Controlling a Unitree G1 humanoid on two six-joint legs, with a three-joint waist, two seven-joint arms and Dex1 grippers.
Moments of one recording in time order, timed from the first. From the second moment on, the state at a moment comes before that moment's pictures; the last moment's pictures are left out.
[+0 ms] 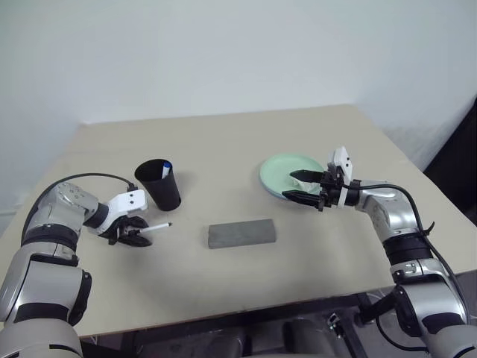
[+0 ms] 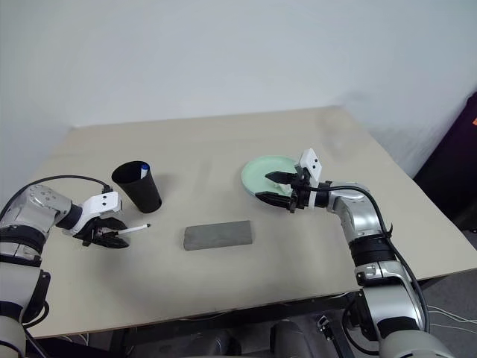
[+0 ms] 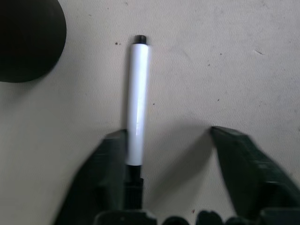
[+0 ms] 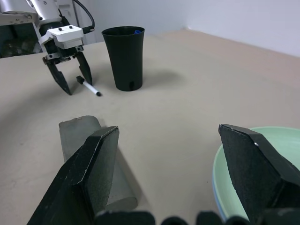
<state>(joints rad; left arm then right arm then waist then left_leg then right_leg) -0.81 0.87 -0.27 1.13 0.24 -0.14 -1.45 -0.66 -0.41 0.06 0.46 0.31 0.22 1.18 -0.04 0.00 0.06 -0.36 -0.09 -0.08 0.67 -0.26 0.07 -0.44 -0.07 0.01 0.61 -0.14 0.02</state>
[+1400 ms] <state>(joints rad) -0.71 0.60 0.27 0.54 -0.21 -0.04 -0.75 -0.66 -0.41 0.07 0.44 0.31 0.22 1.18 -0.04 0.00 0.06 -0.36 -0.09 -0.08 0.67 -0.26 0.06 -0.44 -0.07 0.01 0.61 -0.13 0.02</state>
